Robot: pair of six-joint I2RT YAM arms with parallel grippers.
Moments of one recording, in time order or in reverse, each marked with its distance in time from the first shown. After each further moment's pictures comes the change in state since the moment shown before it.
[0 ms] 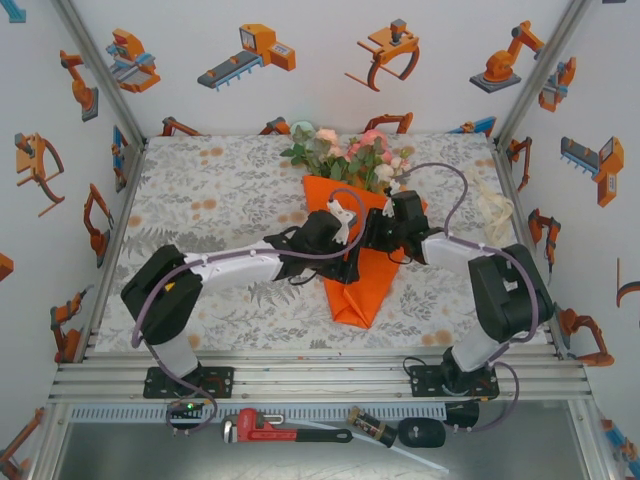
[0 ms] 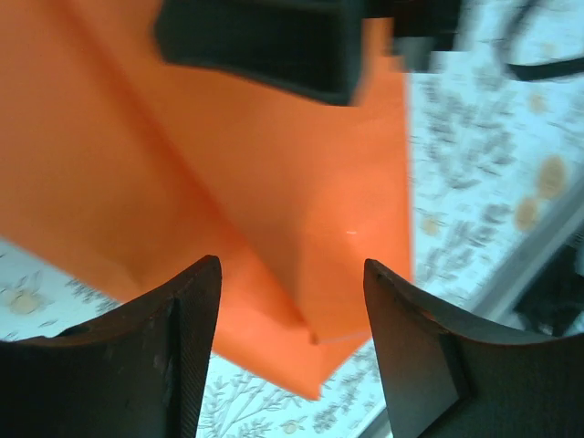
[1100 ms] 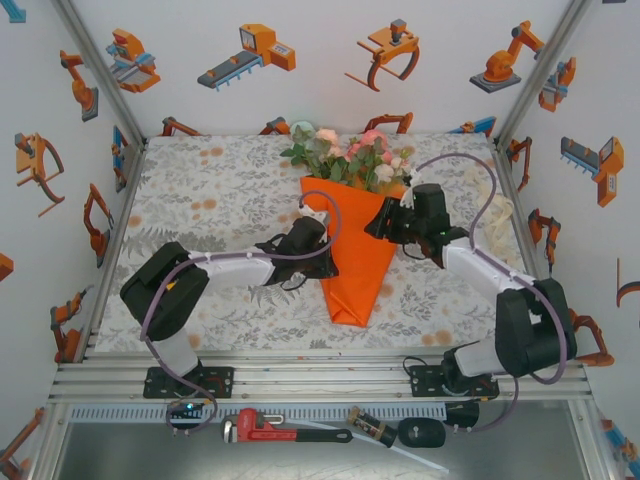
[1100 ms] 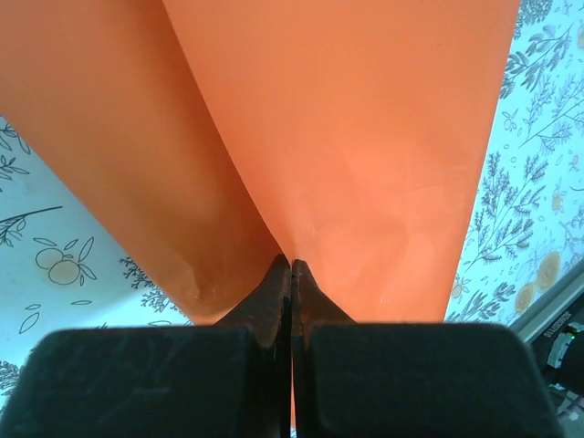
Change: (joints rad) left arm 0.070 0.006 -0.162 0.209 -0.027 -0.257; right arm -0.065 -0.193 -0.023 -0.081 -0.003 -0.035
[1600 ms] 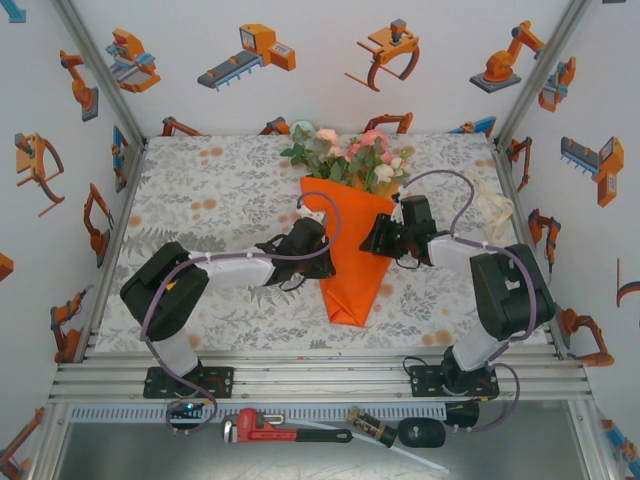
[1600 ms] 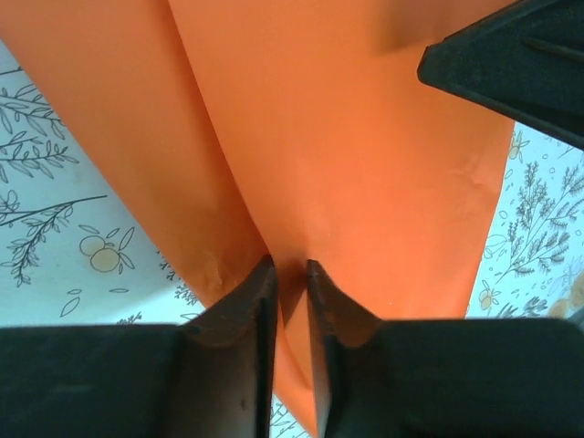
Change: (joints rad) left arm 0.000 -0.016 0.000 -0.057 -0.069 0.016; right arm -0.001 0.214 -0.021 0.075 -0.059 0.017
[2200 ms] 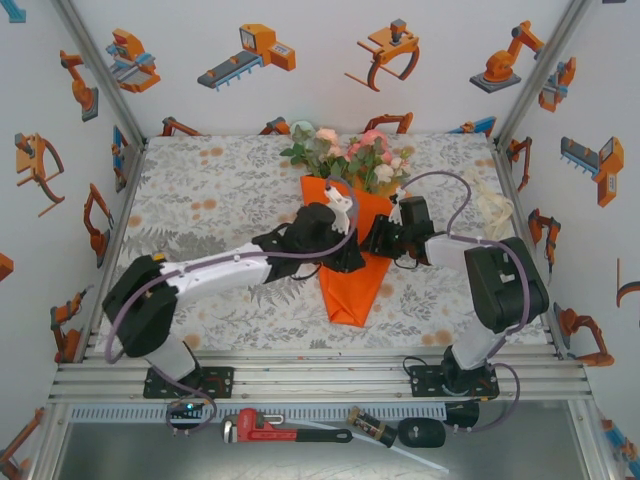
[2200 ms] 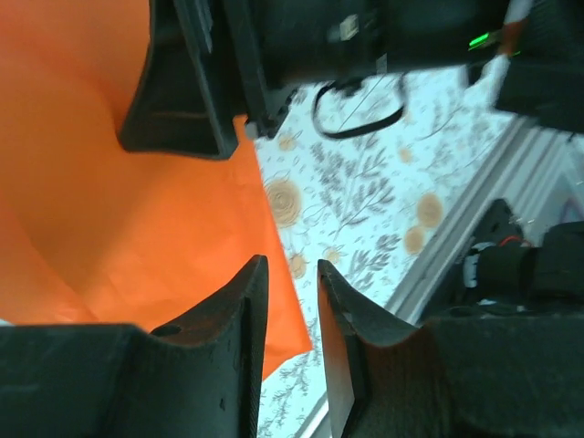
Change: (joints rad) left arm -0.088 -0.066 0.157 -0.036 0.167 0.192; right arm -0.001 0.043 0.000 0.044 -0.018 0.001
